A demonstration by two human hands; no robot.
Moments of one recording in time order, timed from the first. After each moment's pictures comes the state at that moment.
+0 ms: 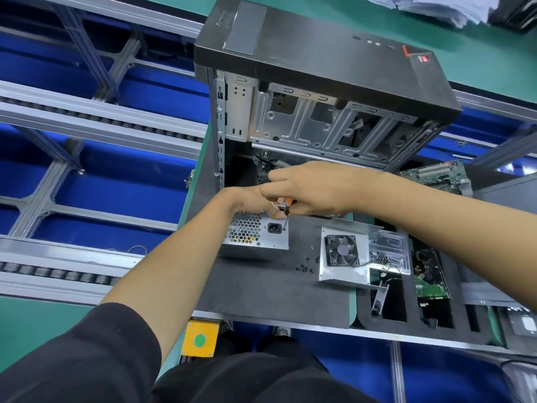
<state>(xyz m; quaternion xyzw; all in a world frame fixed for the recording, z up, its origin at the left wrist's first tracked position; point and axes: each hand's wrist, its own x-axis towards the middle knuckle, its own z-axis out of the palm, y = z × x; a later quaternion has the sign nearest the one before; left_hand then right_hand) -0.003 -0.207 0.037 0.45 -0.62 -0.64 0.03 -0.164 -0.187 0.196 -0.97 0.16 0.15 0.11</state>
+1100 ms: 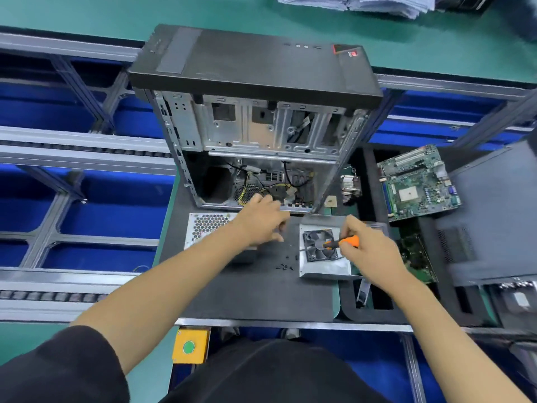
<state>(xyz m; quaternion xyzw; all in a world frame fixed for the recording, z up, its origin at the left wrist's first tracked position) -0.093 -0.156 0.054 0.40 -0.91 -0.09 -0.08 -0.348 -0.059 0.111 -0.68 0.69 -0.08 0.24</state>
